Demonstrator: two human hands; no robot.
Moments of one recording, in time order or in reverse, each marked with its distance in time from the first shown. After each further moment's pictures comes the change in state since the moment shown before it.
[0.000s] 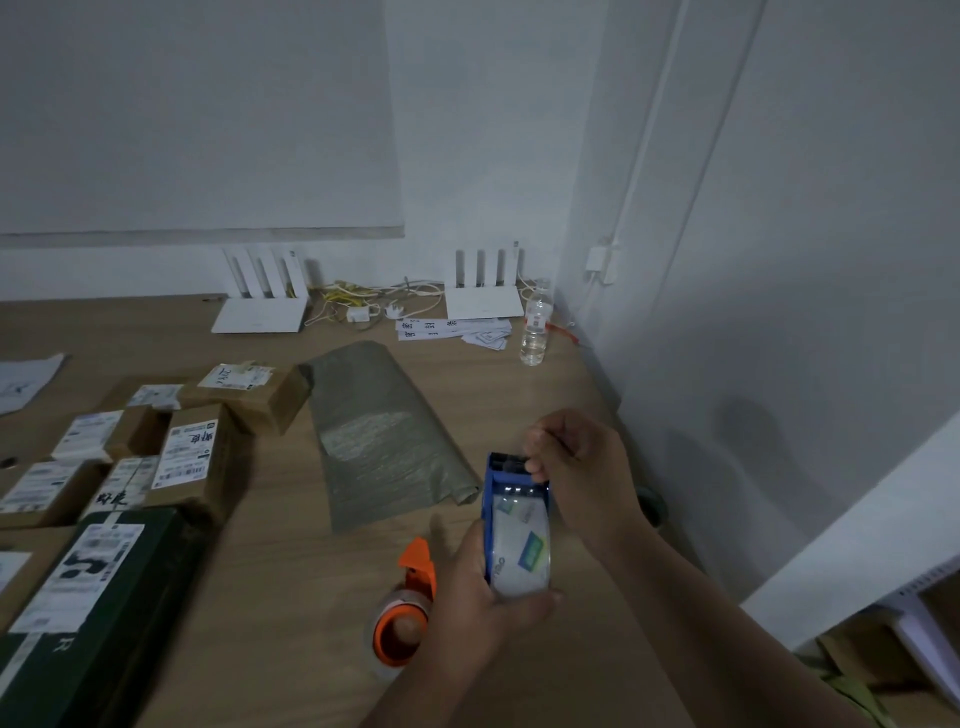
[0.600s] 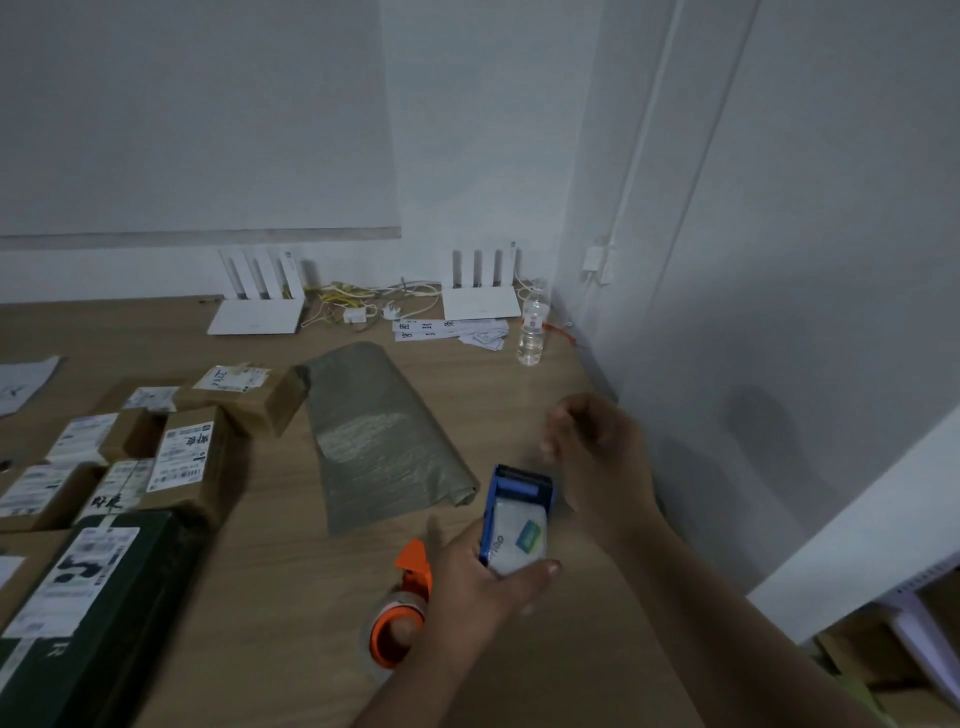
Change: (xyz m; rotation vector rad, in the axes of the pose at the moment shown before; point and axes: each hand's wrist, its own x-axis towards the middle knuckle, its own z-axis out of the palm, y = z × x) left_hand 0.017 -0.006 0.004 0.033 0.078 -0.100; right_hand 0.004 -0.004 -0.010 0.061 0.106 -0.066
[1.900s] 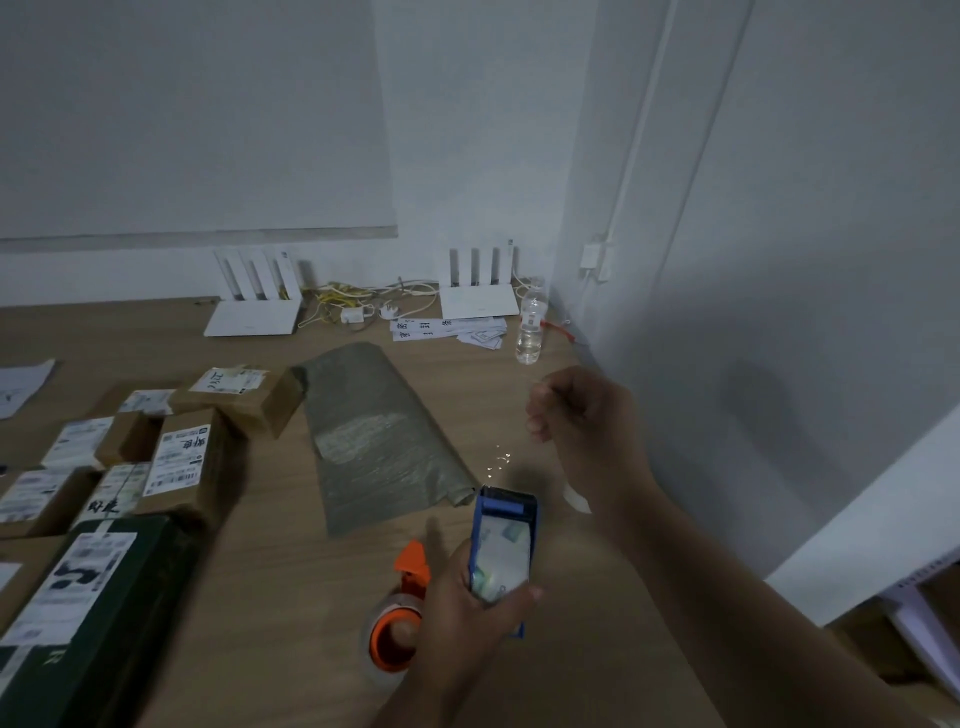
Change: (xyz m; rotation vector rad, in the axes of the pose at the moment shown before) left_hand -0.016 -0.014 -0.004 -0.035 0.022 -0.035; right_hand 0.021 -0.015 0.003 0.034 -0.044 -0.028
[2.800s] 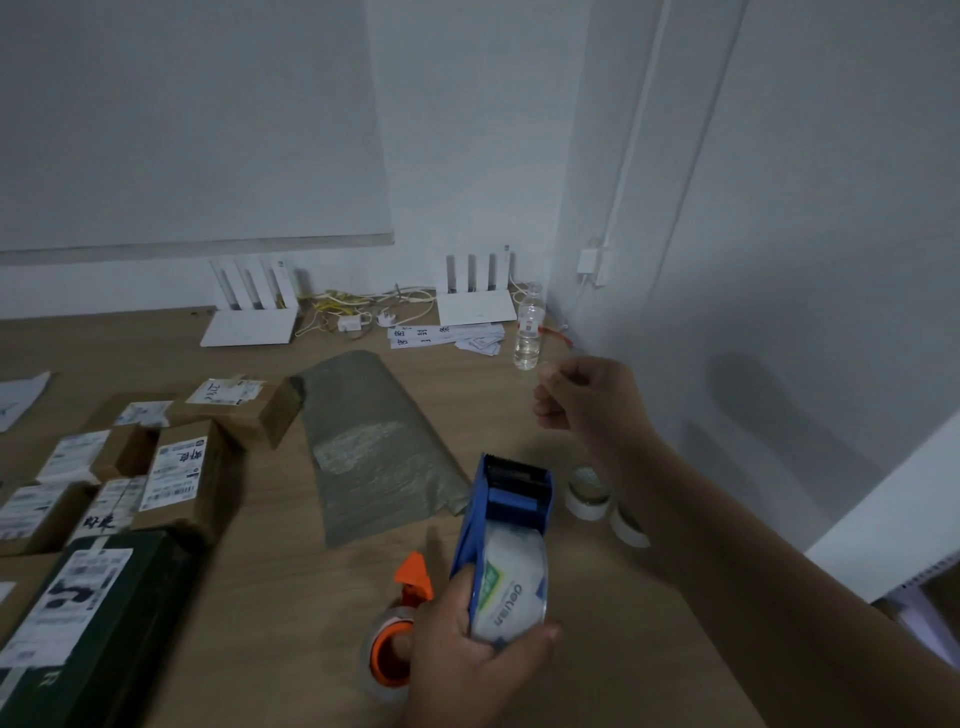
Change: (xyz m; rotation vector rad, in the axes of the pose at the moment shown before) left_hand -0.022 0.020 -0.003 0.072 0.061 0.316; right_hand 0.038 -0.005 -0.006 0.135 -0.029 0.256
